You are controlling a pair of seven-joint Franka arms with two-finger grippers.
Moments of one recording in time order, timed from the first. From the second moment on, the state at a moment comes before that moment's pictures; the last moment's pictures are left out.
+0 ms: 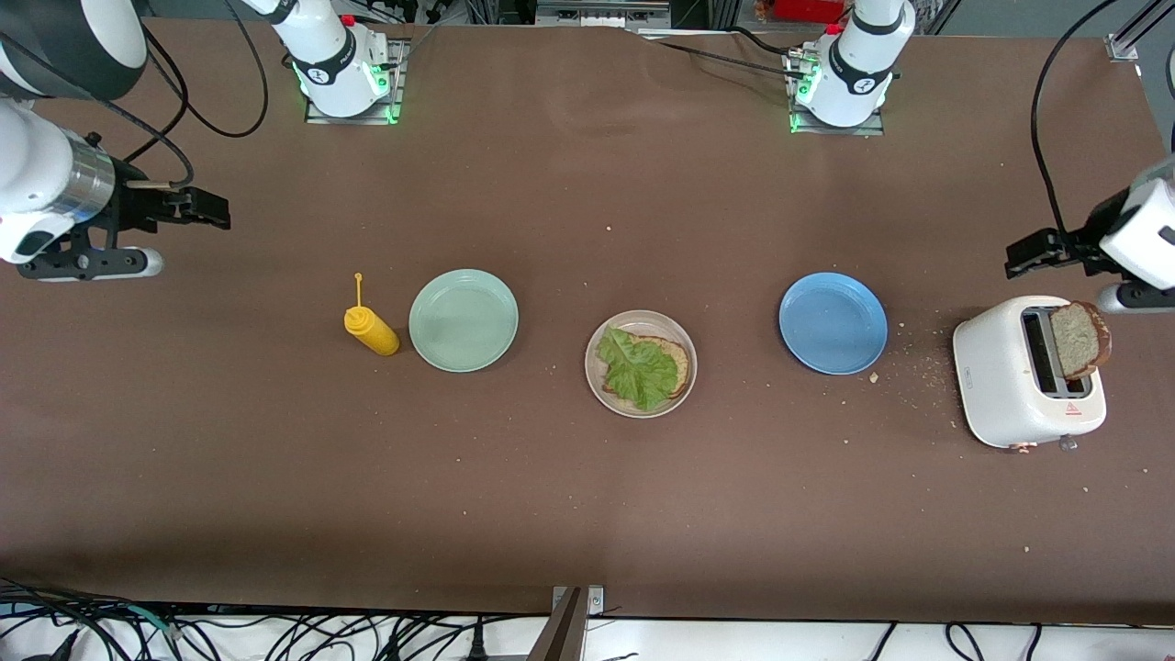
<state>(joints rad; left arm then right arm) 0.22 0.13 -0.14 -1.61 0.08 1.63 -0.01 0.12 0.07 -0.06 -1.65 -0.02 1.48 -0.01</state>
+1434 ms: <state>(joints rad) 0.47 0.39 -0.13 -1.68 0.13 2.00 0.30 0.12 0.03 -0.06 -1.64 -0.02 1.59 -0.02</state>
